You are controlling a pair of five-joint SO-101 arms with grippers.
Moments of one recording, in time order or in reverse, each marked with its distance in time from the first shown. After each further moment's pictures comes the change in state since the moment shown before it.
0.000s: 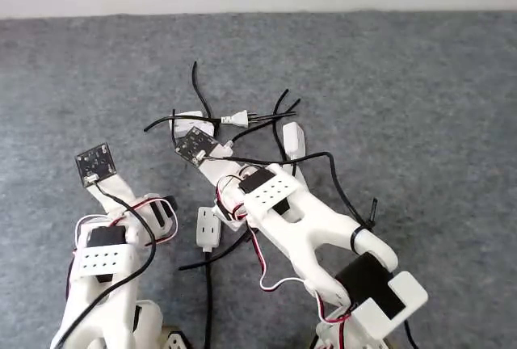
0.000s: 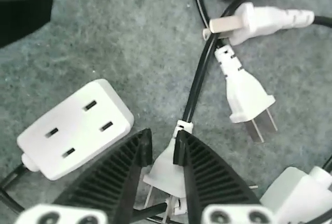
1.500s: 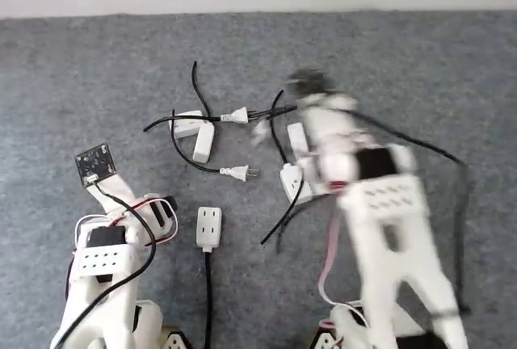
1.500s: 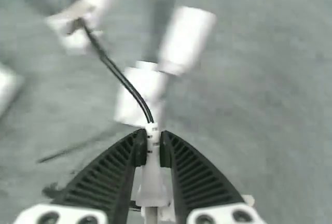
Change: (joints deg) left arm 0.0 0.0 0.0 0.1 0.0; right arm 33.4 -34.4 -2.9 27.8 1.7
